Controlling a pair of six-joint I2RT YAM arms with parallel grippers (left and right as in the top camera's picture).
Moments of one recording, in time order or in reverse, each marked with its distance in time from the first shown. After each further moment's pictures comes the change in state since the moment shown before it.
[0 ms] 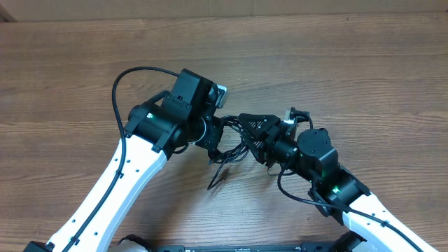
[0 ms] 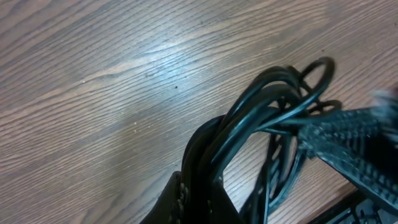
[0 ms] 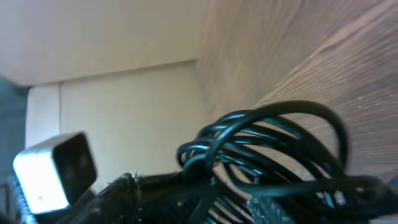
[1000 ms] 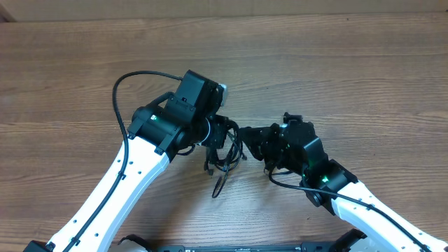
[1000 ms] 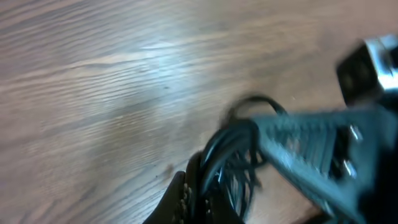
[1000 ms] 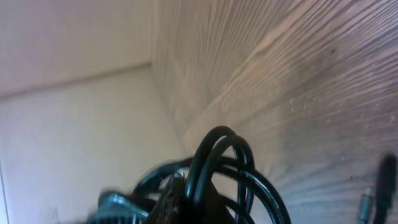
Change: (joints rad) left arm -0.013 0.000 0.000 0.032 -0.022 -0.207; right arm -0.014 0.135 0.009 -0.059 -0.078 -0.060
